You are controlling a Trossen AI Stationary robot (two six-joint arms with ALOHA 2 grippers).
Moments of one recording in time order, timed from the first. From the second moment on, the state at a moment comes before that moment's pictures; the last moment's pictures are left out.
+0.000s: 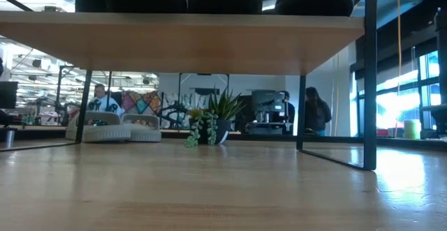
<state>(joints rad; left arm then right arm) -0.13 0.47 0.66 -0.39 -0.27 0.20 0.36 2.08 1.83 -0.14 0.58 -0.34</state>
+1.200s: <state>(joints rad) -0.14 0.47 0.66 -0.44 -0.27 0.13 0.36 2.08 1.83 -0.08 0.50 -0.32</state>
